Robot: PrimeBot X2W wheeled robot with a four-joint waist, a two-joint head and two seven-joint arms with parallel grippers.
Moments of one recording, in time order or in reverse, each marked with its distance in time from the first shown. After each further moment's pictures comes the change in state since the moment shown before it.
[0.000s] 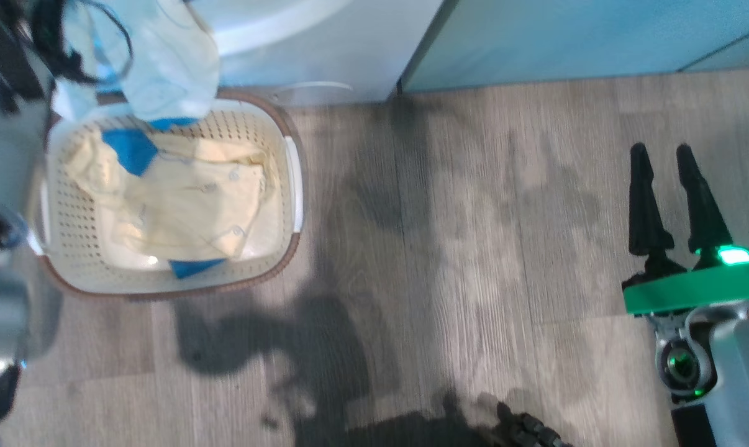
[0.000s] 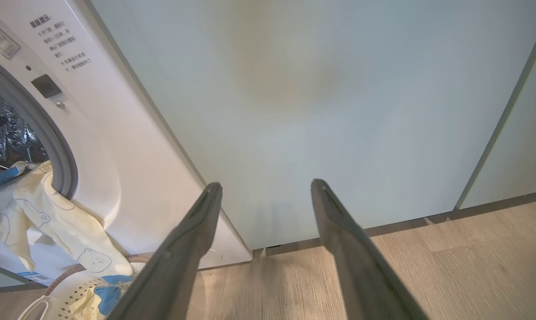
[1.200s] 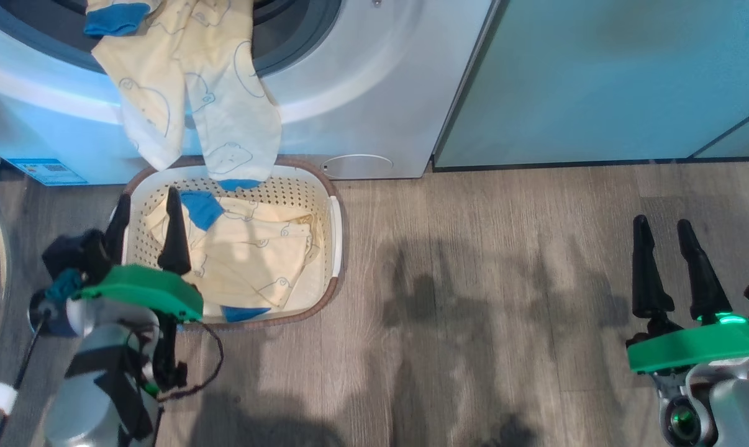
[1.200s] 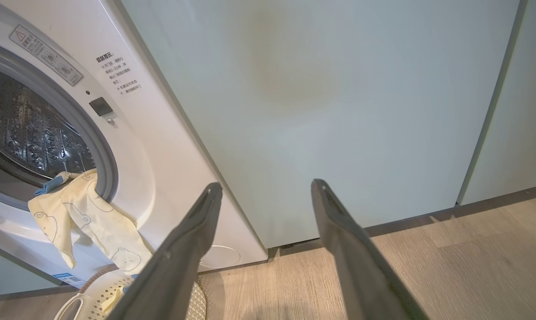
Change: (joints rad) left arm 1.107 -0.139 0.424 -0.830 0.177 0.123 -0.001; right arm 0.160 -0.014 -0.028 0.006 -0.007 0.000 0.000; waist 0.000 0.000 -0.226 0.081
